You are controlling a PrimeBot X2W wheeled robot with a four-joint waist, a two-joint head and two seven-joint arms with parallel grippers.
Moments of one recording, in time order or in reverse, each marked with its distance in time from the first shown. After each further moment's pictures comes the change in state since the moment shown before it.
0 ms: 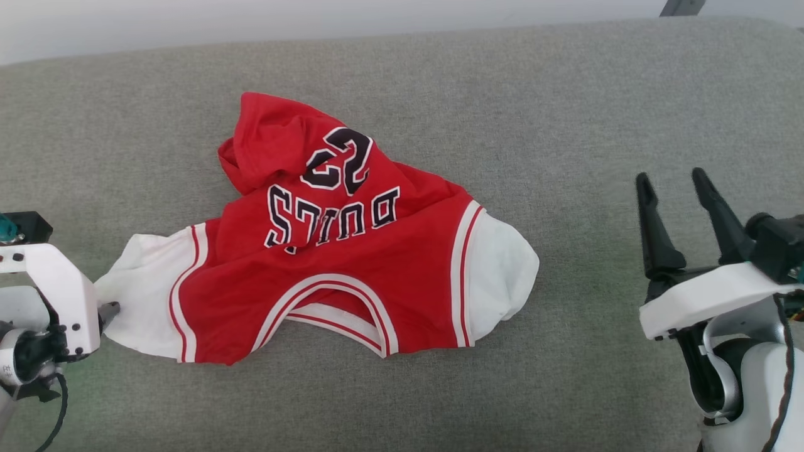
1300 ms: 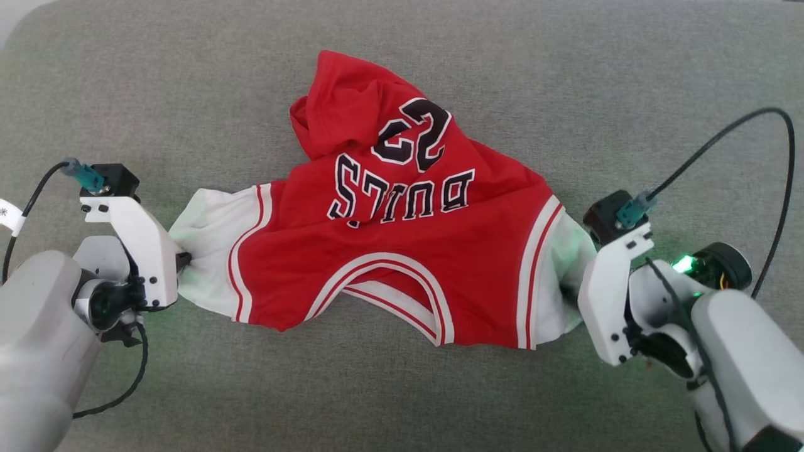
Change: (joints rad) left arm -0.207 -0.239 -0.065 0.261 0.008 -0.183 -0.058; right arm -0.212 -0.278 0.476 0.196 0.251 -0.001 0.808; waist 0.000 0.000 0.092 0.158
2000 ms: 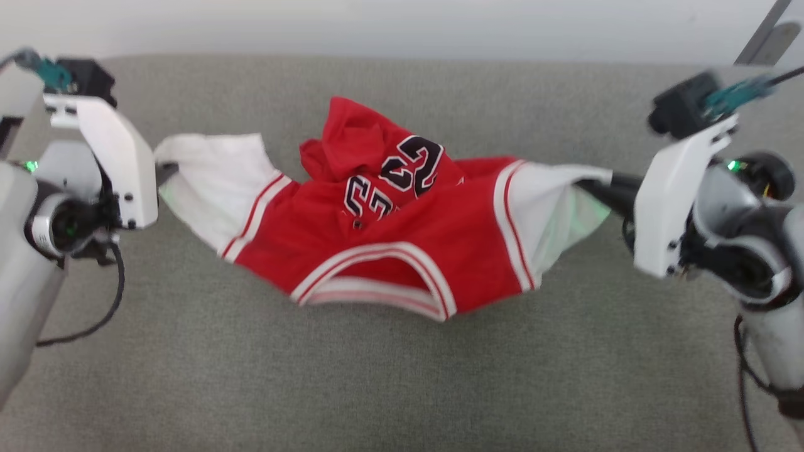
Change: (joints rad) left arm -0.131 0.087 0.026 -0.220 -0.011 0.033 0.101; right arm -0.174 -0.065 -0.092 -0.117 0.308 0.000 -0.018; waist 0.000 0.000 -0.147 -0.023
